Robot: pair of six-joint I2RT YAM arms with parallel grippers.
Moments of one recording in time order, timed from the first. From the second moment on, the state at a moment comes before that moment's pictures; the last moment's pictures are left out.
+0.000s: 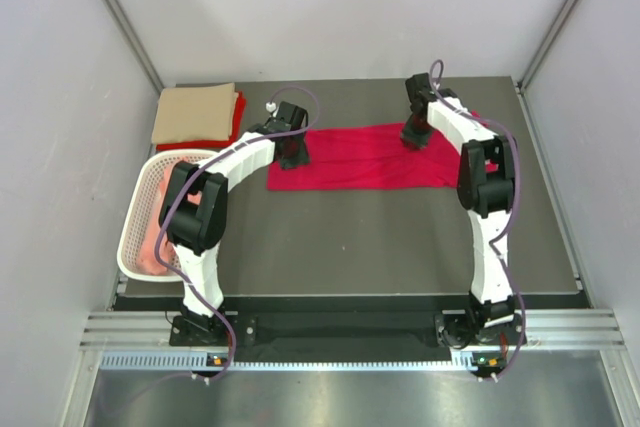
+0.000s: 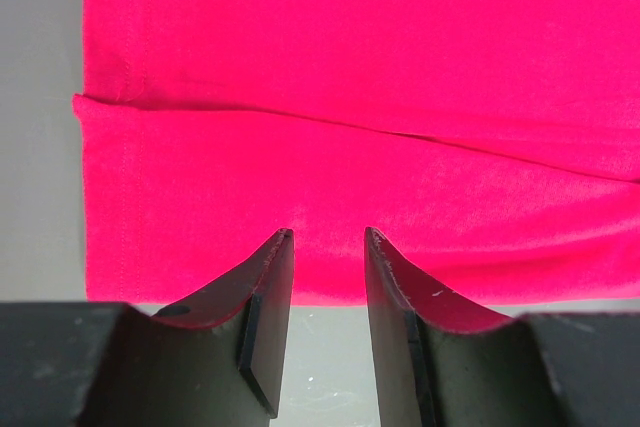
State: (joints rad) left arm -0.43 1.94 1.45 -0.47 -0.12 -0.60; right arm 0.24 2.30 1.95 -0.82 0.18 0.79
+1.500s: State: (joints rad) left arm -0.30 1.79 1.13 -0.47 -0.16 -0.62; right arm -0.23 1.83 1.18 -0.54 0.22 0.73
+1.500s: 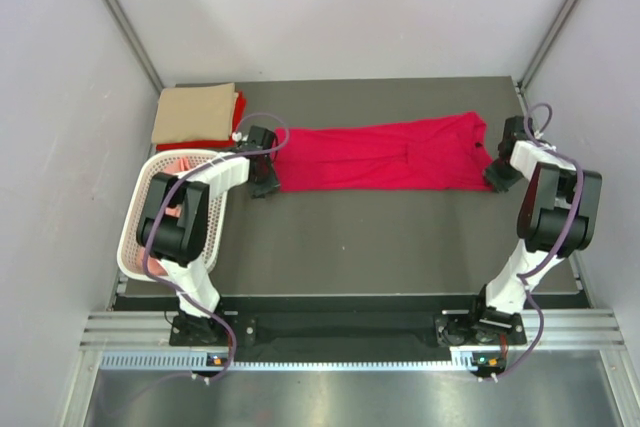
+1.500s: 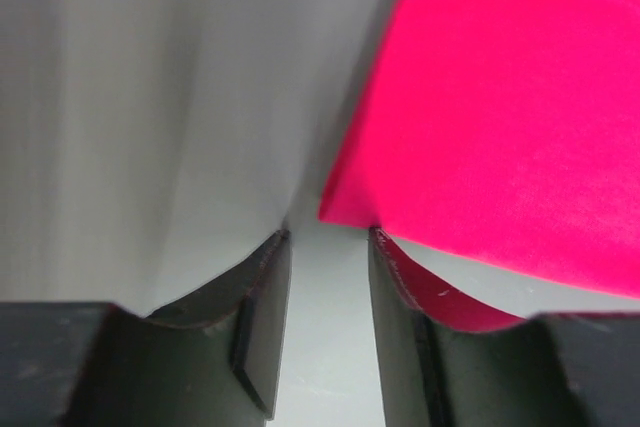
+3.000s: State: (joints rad) left arm -0.29 1.88 1.29 -0.51 -0.12 -0.61; right arm -0.23 1.86 1.23 -0.53 0.06 0.53
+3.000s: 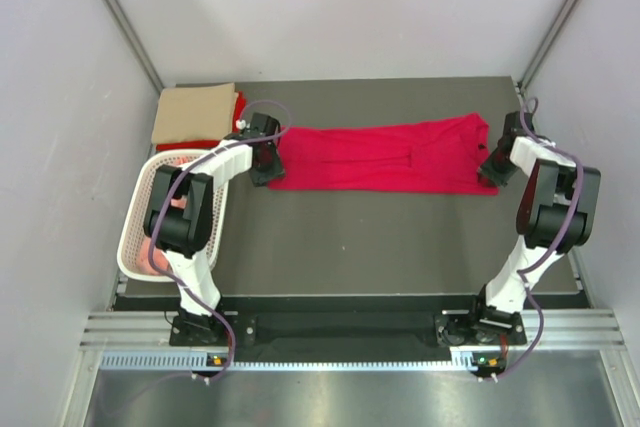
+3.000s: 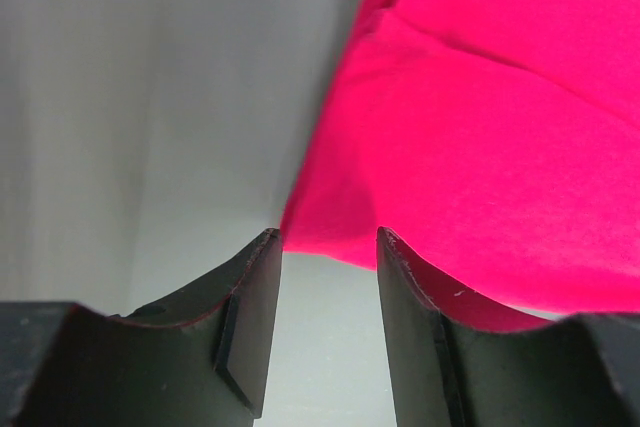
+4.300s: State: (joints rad) left arm -0.28 1.80 1.19 -0.53 -0.09 -0.55; right arm -0.20 1.60 1.14 -0.52 -0.11 0.57
